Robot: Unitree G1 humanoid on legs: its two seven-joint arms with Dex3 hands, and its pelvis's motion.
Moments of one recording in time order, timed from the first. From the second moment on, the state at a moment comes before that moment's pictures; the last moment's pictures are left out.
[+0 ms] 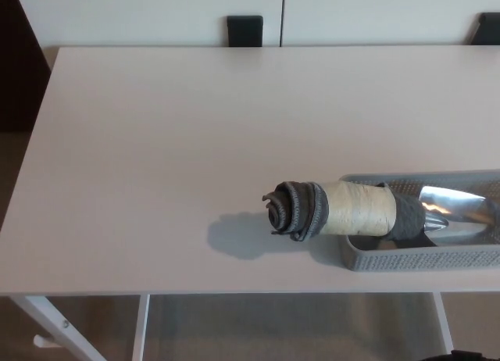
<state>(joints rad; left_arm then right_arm) 0.39 0.75 -0.20 -0.12 -0.03 0.29 -1.05 0.08 -0.41 0.03 0.87 -0.04 -0.32 0.38</state>
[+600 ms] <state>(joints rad) 0.40 0.57 -0.17 0.21 0.04 0.24 -0.76 0.12 -0.40 0.03 0.87 -0.04 -0.32 0.36</state>
